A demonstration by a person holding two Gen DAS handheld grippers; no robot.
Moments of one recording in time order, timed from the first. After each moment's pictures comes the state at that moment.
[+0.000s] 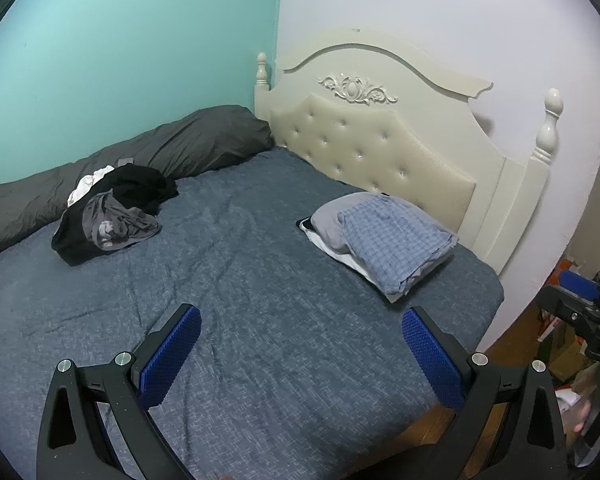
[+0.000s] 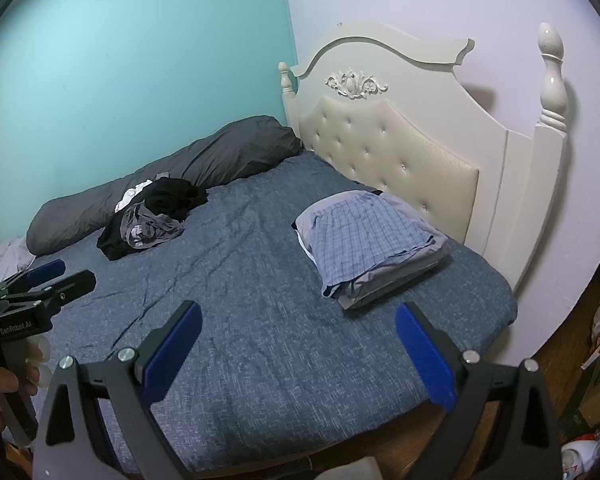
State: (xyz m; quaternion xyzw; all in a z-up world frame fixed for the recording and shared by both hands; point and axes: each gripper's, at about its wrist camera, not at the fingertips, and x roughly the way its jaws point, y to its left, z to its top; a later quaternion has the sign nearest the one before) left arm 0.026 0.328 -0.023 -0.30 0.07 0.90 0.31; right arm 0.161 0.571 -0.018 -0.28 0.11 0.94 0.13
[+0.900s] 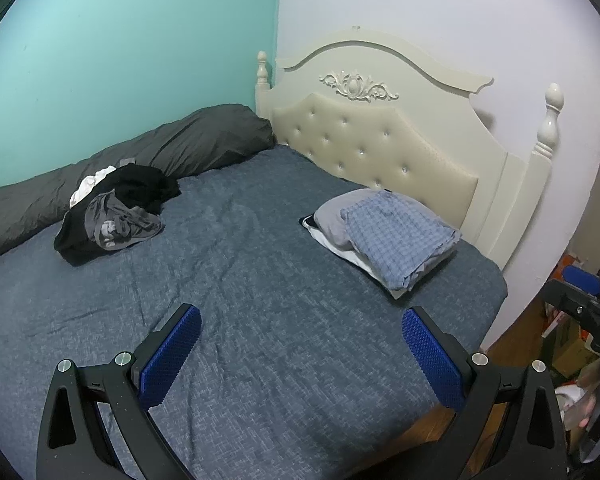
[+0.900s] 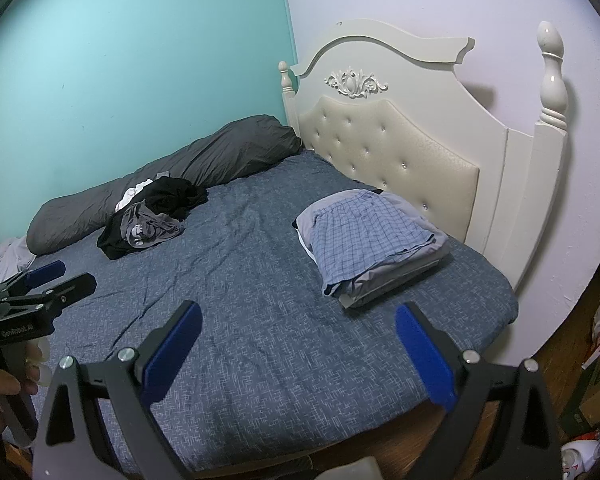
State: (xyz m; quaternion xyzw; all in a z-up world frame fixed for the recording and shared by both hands) left arm 0.027 0.326 -0.026 -0.30 0.07 0.90 0.31; right arm 0.160 0.573 -0.019 -0.28 0.11 0.94 0.13
